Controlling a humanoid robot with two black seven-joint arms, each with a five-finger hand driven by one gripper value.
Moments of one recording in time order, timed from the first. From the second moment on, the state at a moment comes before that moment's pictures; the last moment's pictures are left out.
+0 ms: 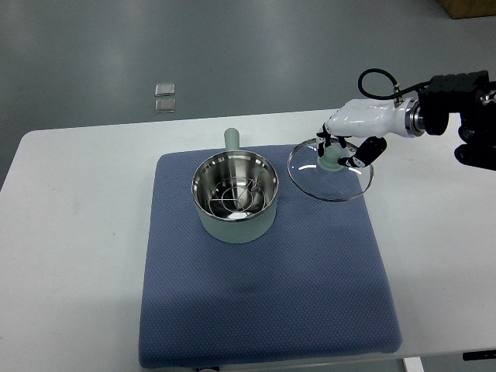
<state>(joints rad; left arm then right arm) -0.02 0.00 -0.05 -0.16 0.00 -0.02 0.04 1.48 -0.62 -0.45 1.22 -1.36 -0.07 0.28</state>
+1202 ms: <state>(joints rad) -0.02 0.00 -0.05 -0.16 0.00 -0.02 0.04 1.24 -0.63 -0.09 1.13 -1.30 -0.03 0.28</state>
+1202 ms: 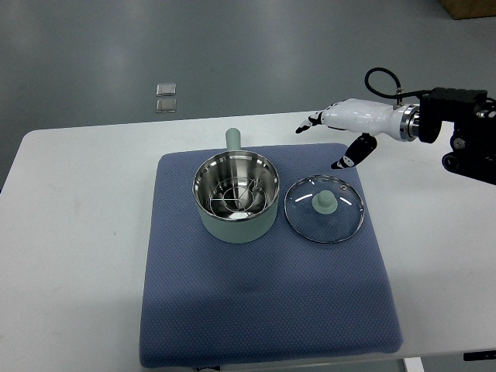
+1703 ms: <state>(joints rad) -0.02 0.00 -0.05 -0.16 0.00 -0.02 0.04 0.76 -0.48 0.69 1.06 -0.84 -0.05 0.27</state>
